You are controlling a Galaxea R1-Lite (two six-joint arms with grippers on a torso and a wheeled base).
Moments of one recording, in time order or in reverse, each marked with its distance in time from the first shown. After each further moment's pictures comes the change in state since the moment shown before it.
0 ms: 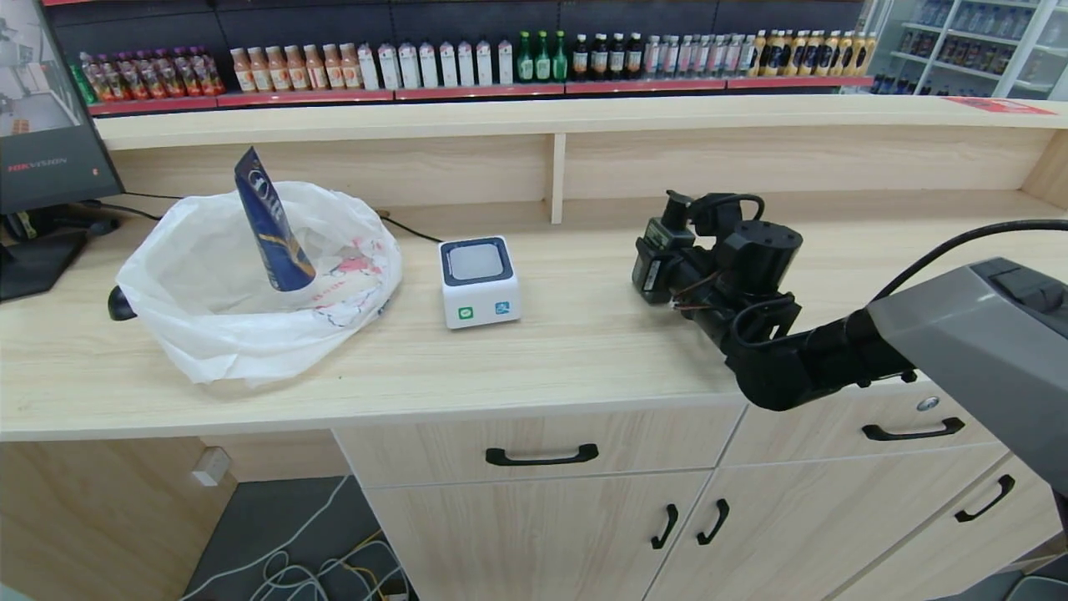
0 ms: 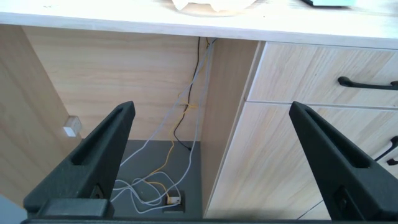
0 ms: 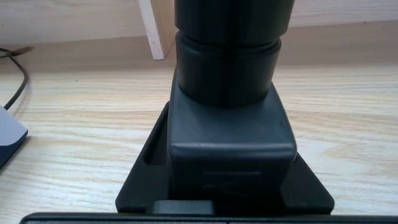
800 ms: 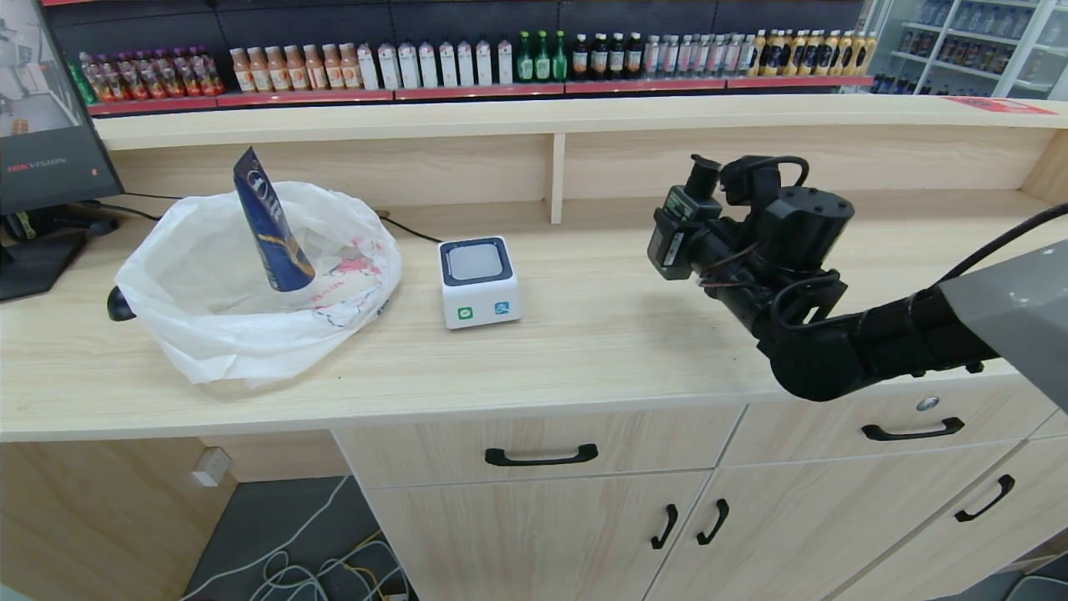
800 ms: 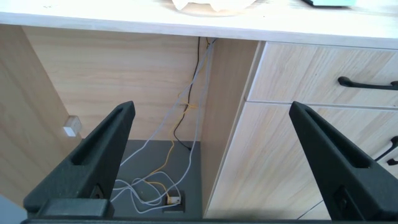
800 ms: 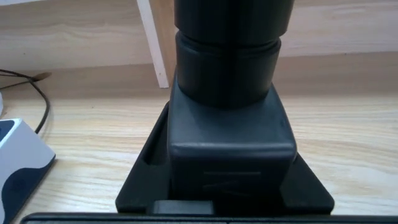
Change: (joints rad) left arm 0.000 0.000 0.000 0.000 0.000 0.000; right arm 0.002 -0.135 0.078 0.000 -0.001 -0.009
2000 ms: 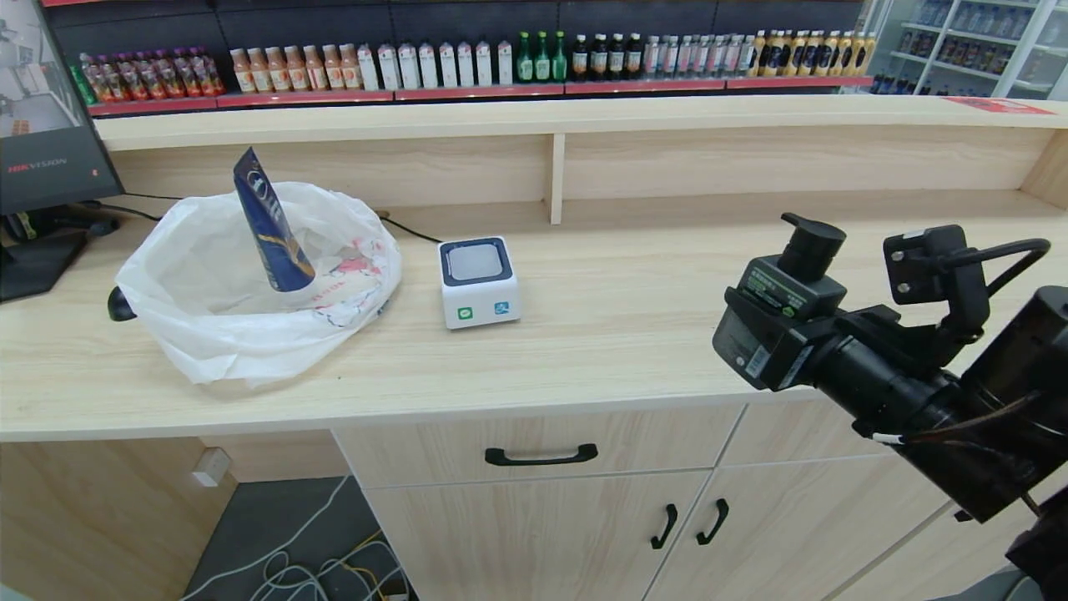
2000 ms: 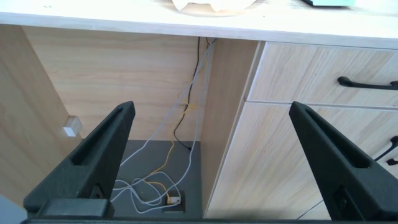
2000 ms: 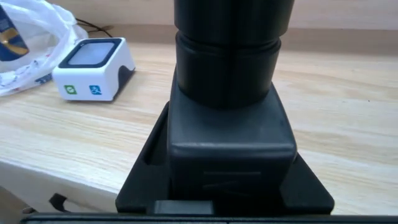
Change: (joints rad) left arm 0.000 0.000 0.000 0.000 0.000 0.000; right arm 0.117 -0.513 0.835 -0.260 0.047 -0.039
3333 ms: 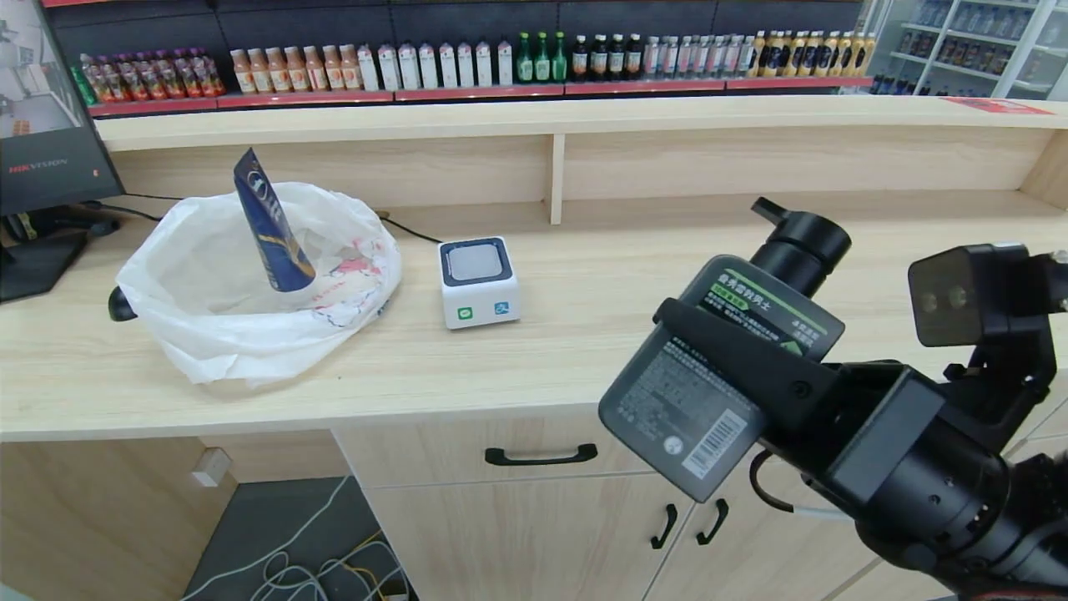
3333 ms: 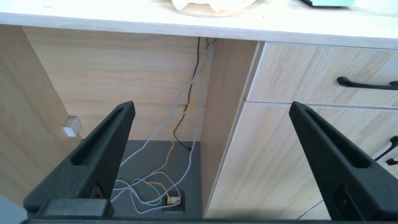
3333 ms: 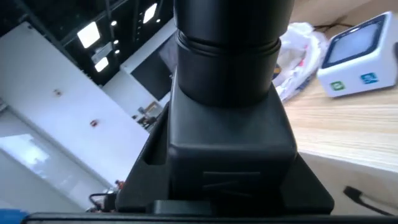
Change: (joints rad) left arm 0.000 0.000 0.000 0.000 0.000 0.000; right arm 0.380 -0.042 0.068 -0.274 0.215 0.710
